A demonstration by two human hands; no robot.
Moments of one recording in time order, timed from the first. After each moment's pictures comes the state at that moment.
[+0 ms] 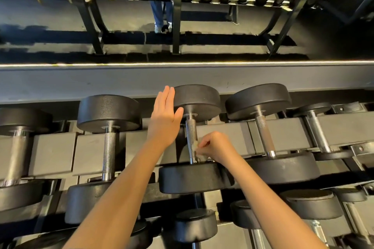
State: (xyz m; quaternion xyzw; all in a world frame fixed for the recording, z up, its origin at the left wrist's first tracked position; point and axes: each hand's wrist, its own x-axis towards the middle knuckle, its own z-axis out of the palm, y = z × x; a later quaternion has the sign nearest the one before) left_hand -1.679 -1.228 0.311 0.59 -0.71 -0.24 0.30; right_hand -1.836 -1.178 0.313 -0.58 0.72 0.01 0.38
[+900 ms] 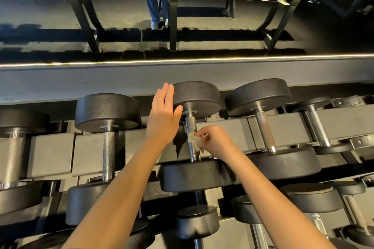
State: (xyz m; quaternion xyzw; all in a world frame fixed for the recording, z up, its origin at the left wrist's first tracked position) left_hand -1.676 -1.229 0.309 0.57 -0.74 -0.19 0.30; right_hand -1.829 -1.171 0.314 -0.58 0.72 -0.11 0.36
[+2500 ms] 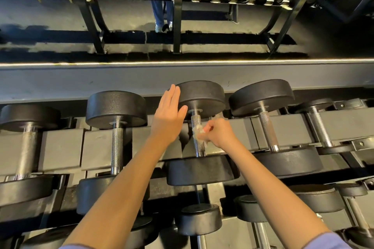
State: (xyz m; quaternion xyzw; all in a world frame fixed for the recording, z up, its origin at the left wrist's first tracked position) left_hand -1.666 -1.217 0.321 0.55 -0.74 -0.23 0.31; right_hand -1.826 -1.185 0.310 -0.53 0.75 -0.17 0.36
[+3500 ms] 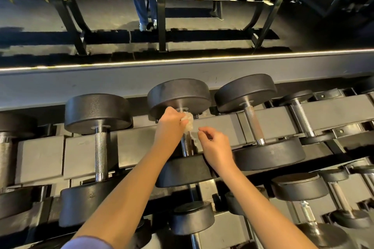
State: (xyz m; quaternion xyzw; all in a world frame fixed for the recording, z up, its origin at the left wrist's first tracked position) left_hand -1.702 -1.207 0.302 0.56 -0.74 -0.28 0.22; right_hand -1.822 -1.122 0.315 -0.46 0.74 -0.35 0.34
